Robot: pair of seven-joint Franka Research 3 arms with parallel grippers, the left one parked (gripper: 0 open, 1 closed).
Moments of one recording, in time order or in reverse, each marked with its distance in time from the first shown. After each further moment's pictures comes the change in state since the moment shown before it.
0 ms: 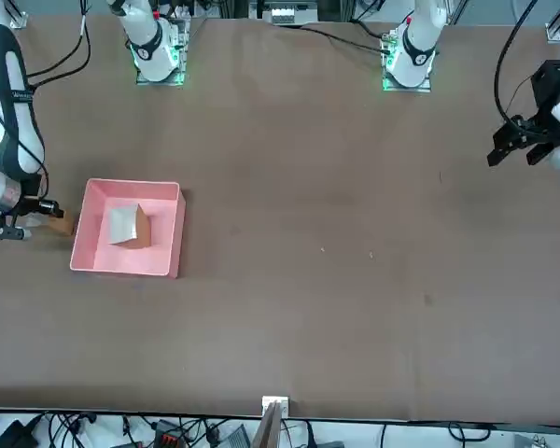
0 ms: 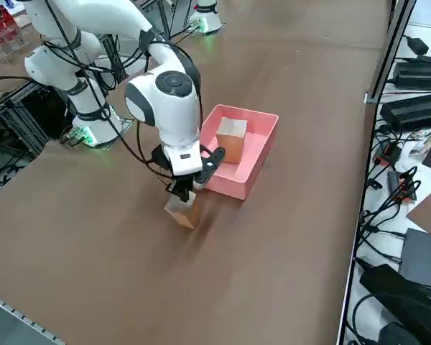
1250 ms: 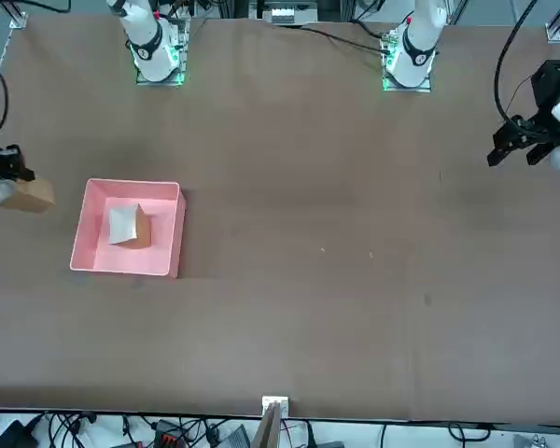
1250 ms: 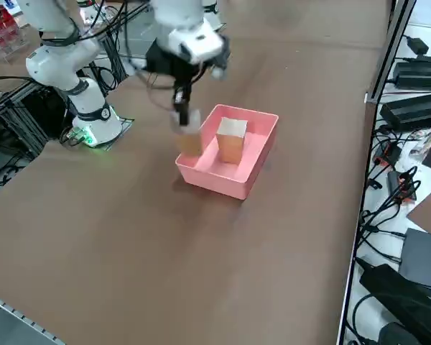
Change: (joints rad) arm 0.162 -0.246 0.027 0.259 -0.001 -0.564 -0.351
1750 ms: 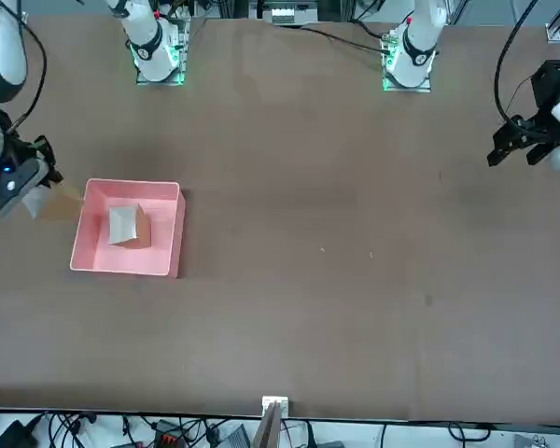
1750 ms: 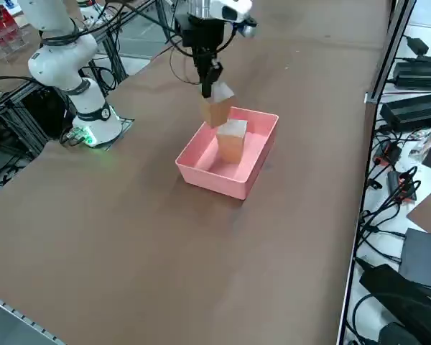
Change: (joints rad) arm 0.130 -0.016 0.006 0.002 0.000 -0.018 -0.327
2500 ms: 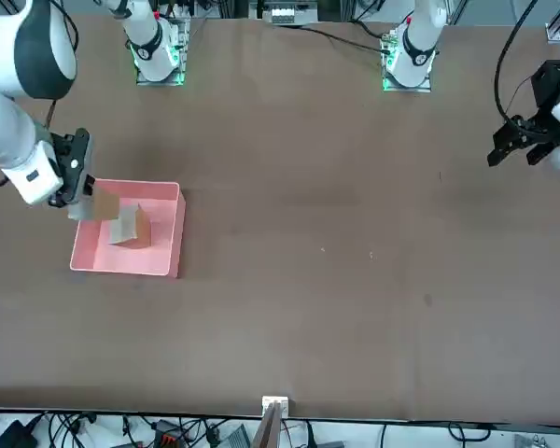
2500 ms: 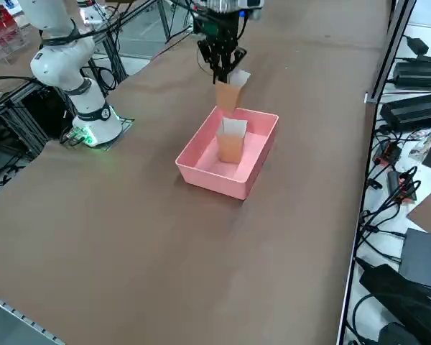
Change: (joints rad) arm 0.118 -0.012 0.001 -0.093 0.000 0.120 -0.451
